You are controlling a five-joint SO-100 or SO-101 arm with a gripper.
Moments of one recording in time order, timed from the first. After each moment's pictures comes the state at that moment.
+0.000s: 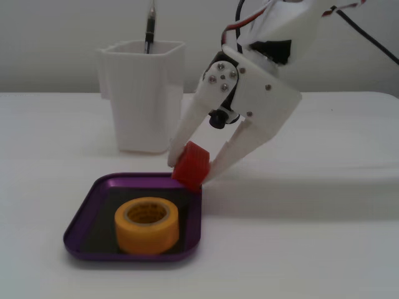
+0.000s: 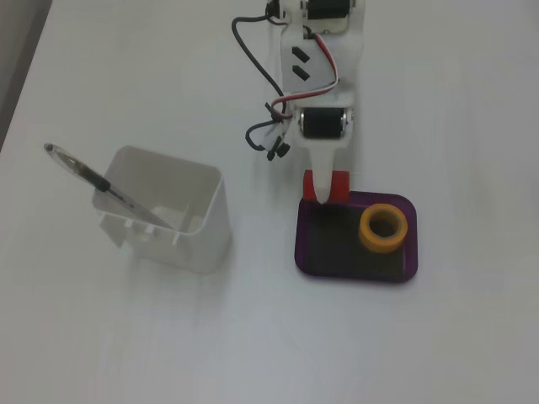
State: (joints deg) arm -0.3 91.5 112.4 23.2 1.9
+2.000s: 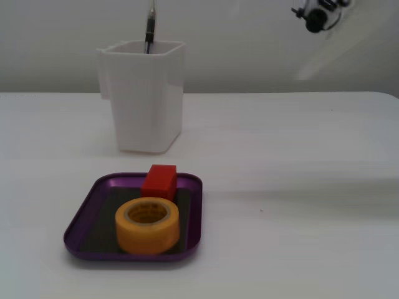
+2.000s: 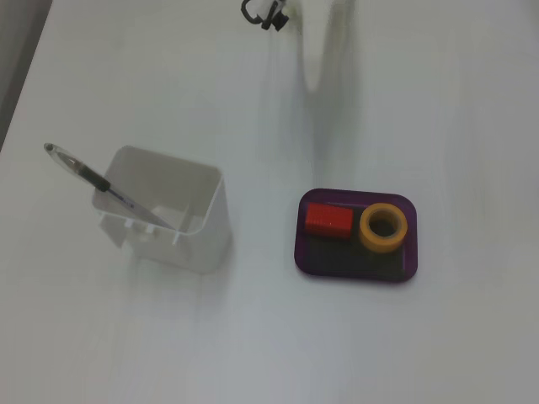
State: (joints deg) arm -0.4 139.5 120.7 64.5 8.8
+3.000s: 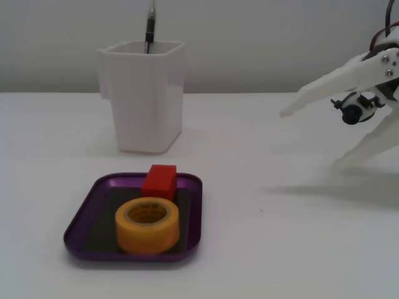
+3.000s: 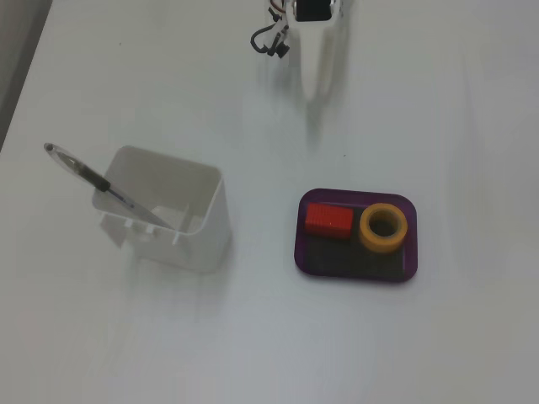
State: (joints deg) arm -0.4 192.5 177.7 59.5 8.8
